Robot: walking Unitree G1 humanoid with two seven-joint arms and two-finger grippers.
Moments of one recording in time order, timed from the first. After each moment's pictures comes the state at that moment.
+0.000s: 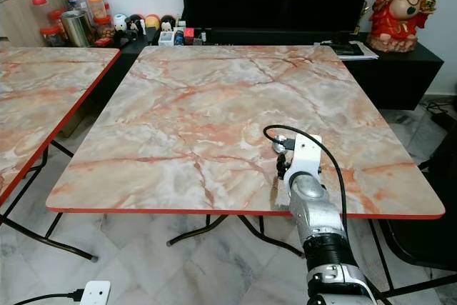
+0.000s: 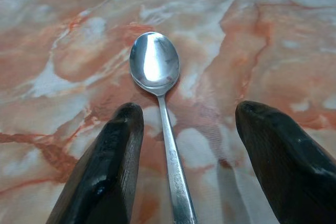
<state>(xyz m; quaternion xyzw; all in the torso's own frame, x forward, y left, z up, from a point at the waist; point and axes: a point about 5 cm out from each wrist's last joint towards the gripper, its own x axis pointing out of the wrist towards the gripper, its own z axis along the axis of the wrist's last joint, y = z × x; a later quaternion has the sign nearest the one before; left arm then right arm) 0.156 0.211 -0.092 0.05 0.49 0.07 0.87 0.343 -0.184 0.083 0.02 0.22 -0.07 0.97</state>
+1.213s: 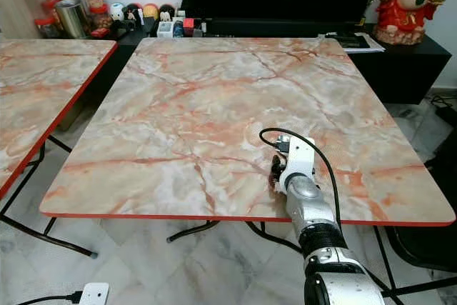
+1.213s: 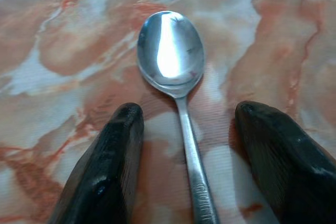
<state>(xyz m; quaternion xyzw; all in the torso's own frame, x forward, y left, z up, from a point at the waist) 0.152 0.212 -0.094 0.05 0.49 0.07 0.86 0.351 -0.185 0.069 0.02 0.23 -0.06 0.97</state>
